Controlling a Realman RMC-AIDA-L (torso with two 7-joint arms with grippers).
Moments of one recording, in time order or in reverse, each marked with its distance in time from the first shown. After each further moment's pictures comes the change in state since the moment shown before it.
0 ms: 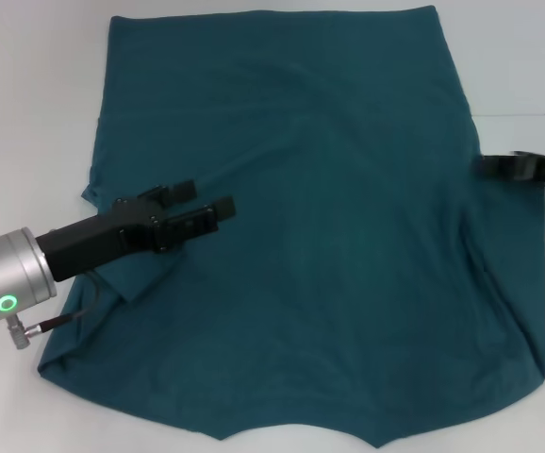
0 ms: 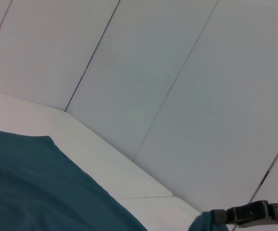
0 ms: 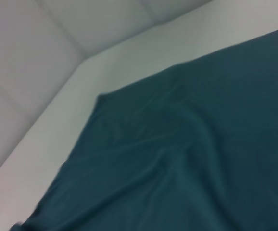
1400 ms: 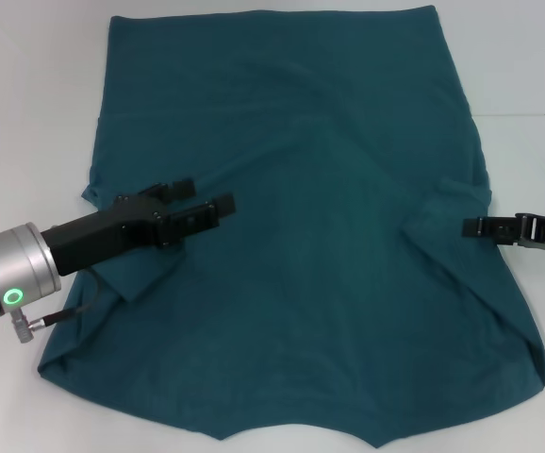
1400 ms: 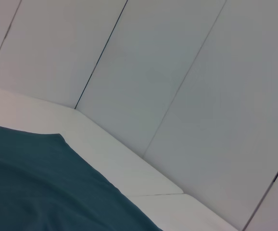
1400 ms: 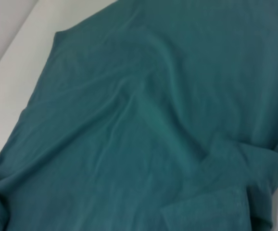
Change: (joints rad) left arm -0.012 0.000 0.008 -0.003 0.003 -0.043 -0.001; right arm -0.044 -0.003 -0.088 0.011 -0.114 0.029 0.165
